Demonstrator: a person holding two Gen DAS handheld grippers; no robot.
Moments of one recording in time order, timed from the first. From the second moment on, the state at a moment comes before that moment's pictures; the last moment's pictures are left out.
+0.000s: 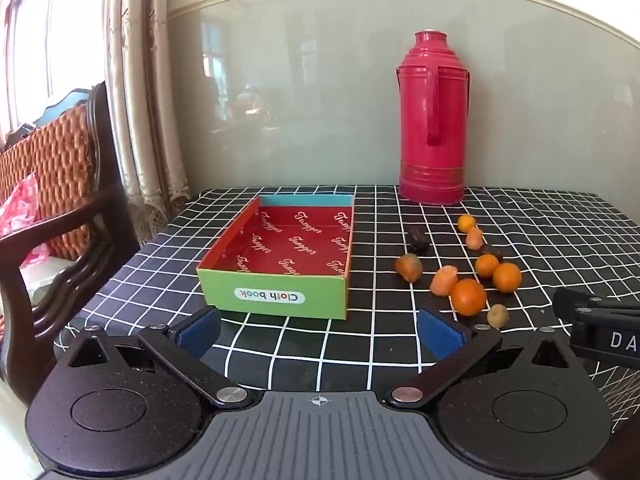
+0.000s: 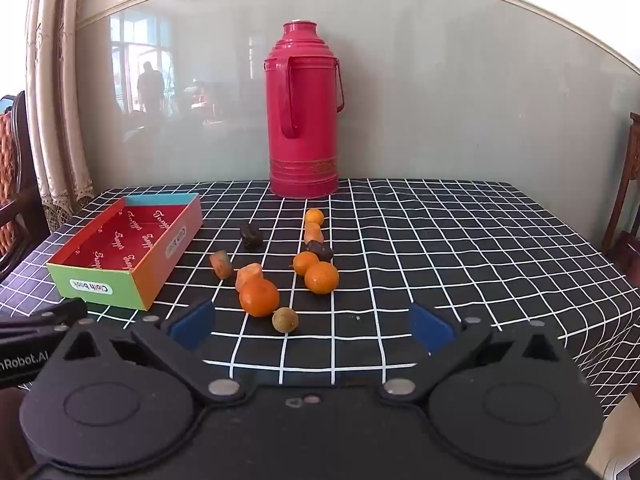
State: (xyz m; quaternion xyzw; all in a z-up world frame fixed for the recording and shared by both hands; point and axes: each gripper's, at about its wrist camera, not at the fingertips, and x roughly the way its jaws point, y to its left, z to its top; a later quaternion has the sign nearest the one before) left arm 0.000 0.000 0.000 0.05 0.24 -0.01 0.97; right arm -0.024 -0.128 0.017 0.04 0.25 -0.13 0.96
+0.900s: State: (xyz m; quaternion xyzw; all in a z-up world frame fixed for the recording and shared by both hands) left arm 0.002 0.003 0.001 0.04 0.24 -0.01 0.97; right arm -0.018 -0.123 0.015 0.03 0.26 -0.12 0.96
